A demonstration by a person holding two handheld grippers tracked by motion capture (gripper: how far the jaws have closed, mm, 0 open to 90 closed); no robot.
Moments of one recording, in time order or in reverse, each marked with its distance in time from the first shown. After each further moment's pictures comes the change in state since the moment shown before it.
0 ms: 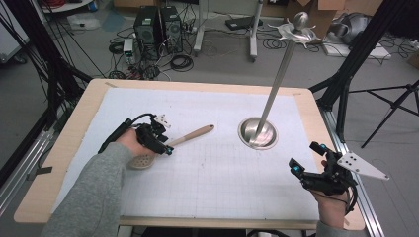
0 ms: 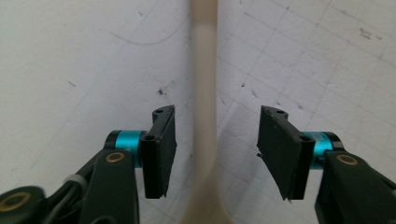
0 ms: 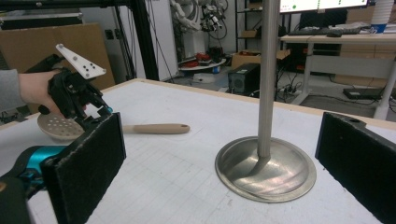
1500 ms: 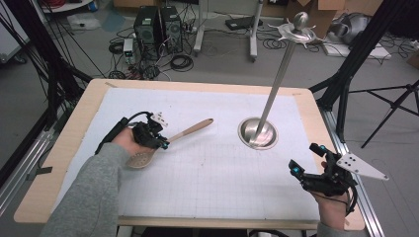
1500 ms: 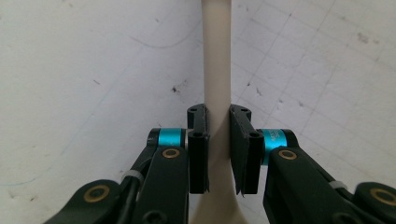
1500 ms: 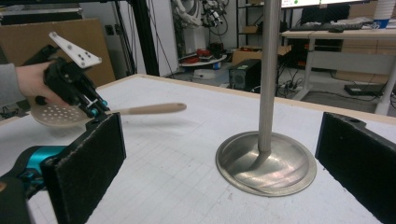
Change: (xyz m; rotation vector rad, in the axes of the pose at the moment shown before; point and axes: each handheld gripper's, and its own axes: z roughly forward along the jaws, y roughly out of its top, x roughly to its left) left arm -0.002 -0.002 -0.023 -0.062 0.023 -0.009; right arm 0.000 -0.002 0.000 0.019 0.001 0.000
